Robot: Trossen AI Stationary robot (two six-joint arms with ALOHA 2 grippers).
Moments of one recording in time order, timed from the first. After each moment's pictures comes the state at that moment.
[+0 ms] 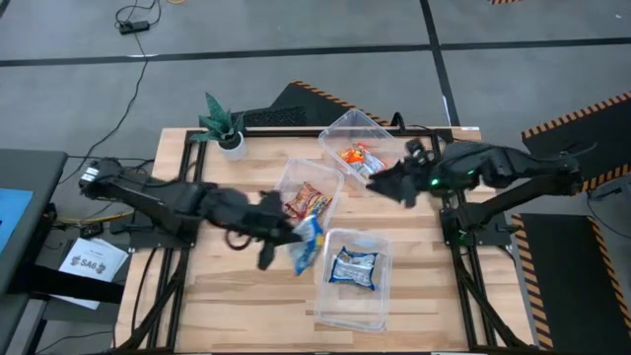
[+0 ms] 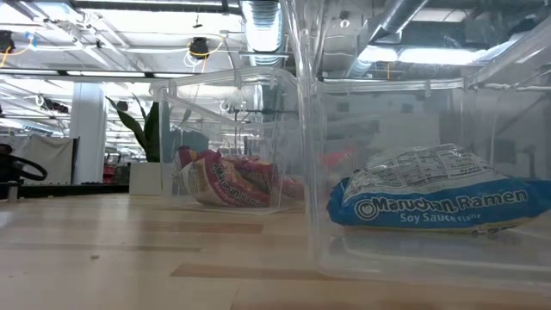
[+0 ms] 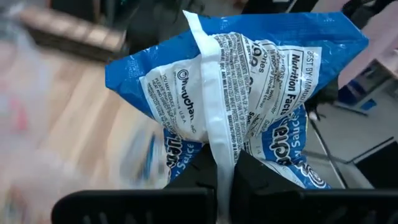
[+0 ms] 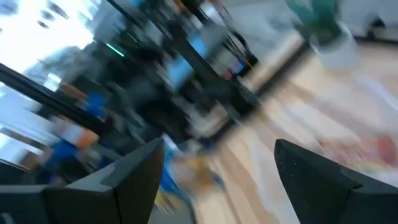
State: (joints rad) left arm -0.28 1.32 1.26 -0.23 -0.15 -0.43; right arm 0.15 1.05 1.32 -0.46 0.21 0.86
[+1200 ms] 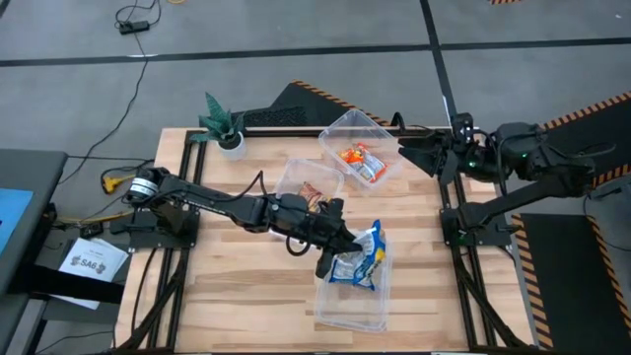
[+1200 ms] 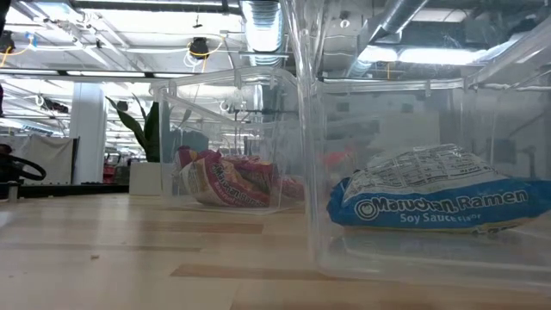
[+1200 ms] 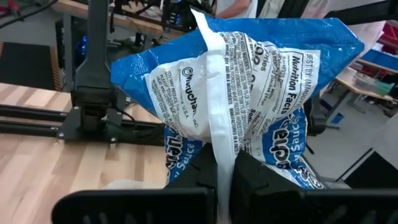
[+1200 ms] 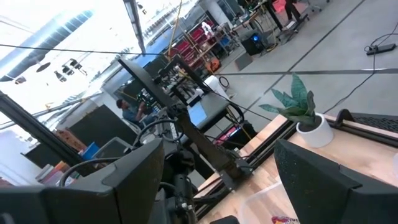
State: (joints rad) left arm -0.20 1.74 1.43 0.24 0.02 -0.30; right arm 0.15 0.89 1.32 -0.40 0.40 0.70
